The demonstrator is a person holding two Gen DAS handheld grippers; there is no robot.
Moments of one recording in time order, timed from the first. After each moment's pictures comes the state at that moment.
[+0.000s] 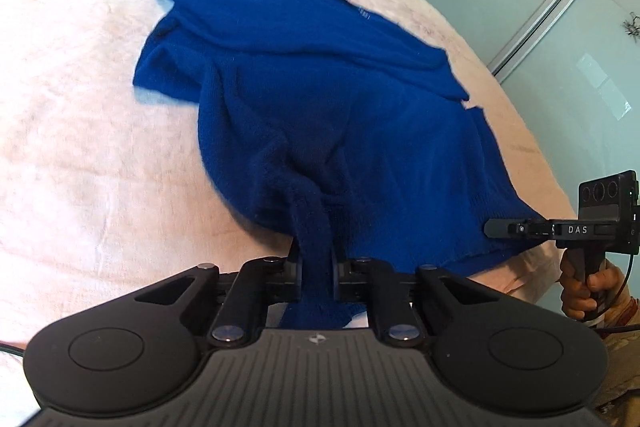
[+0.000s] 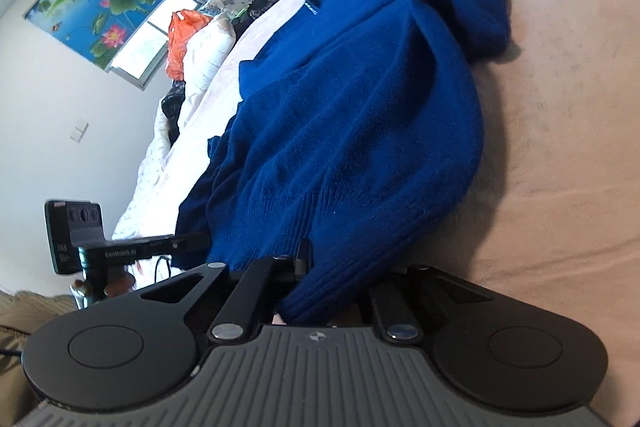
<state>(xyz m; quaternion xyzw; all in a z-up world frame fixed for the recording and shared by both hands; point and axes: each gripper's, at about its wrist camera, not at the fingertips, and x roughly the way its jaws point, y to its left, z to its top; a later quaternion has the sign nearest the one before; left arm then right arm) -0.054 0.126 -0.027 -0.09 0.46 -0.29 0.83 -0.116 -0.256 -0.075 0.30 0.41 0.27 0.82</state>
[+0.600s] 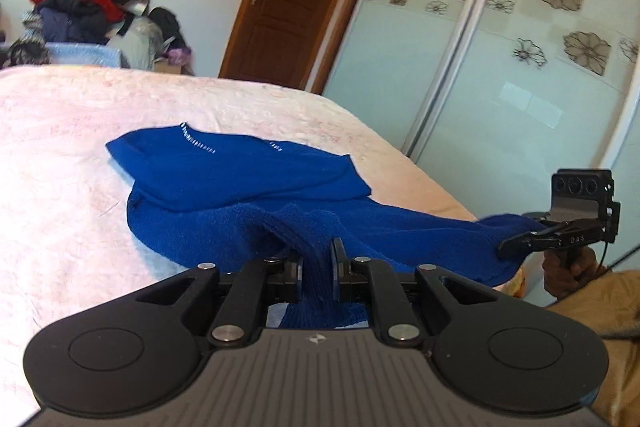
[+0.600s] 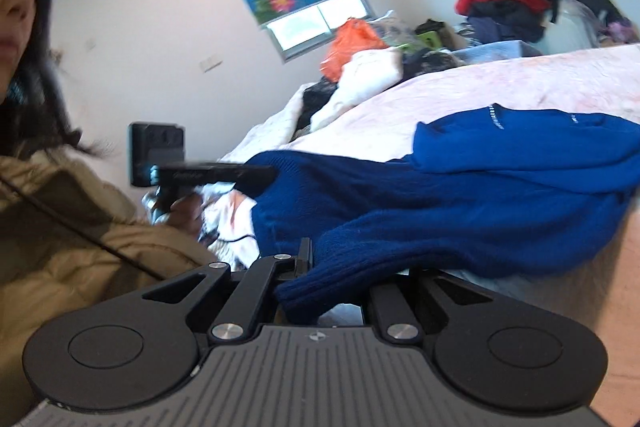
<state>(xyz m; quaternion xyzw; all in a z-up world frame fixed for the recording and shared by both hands) -0.105 0.161 0.070 -0.07 0.29 -0.37 0.88 -0.180 -0.254 0.052 0.14 0.26 0.45 0.84</state>
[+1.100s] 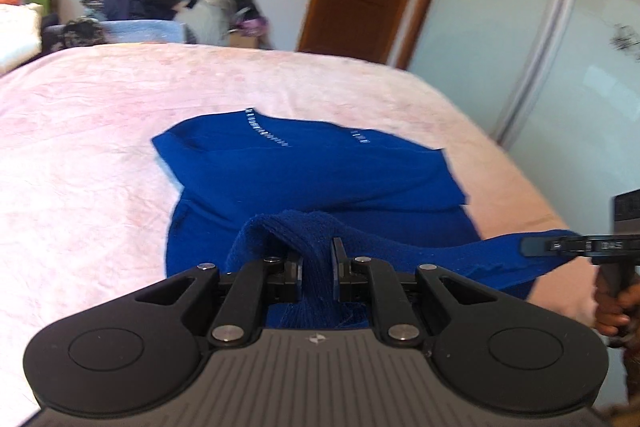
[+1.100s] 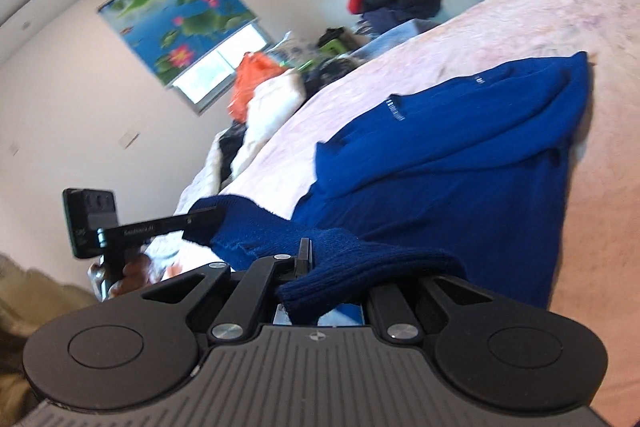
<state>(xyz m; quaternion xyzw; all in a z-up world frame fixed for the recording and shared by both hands) -0.027 0.102 0.064 -0.02 0.34 -0.24 0.91 -0.094 -0.274 0.009 0.27 0.30 0.29 0.87</state>
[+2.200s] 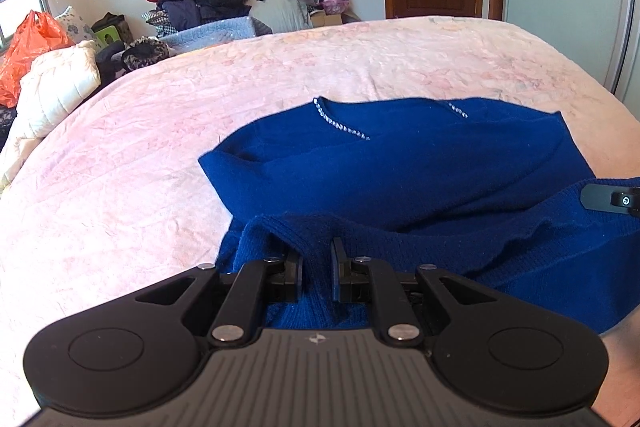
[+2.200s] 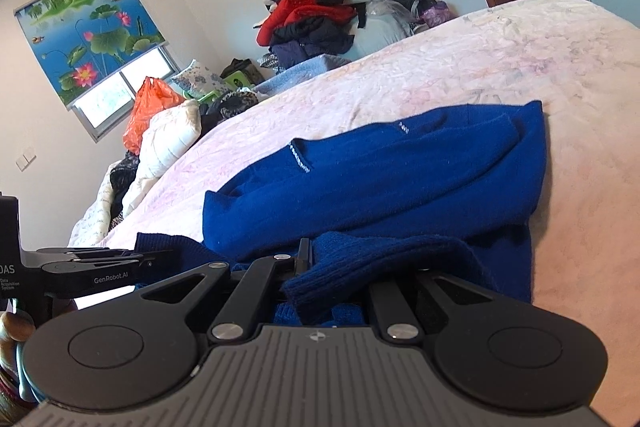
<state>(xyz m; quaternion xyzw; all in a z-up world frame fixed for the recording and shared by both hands) 0.028 0.031 0.043 0.10 0.36 -0.09 0.92 -0.024 -0.239 -0.001 0.23 0.28 0.16 0.92</state>
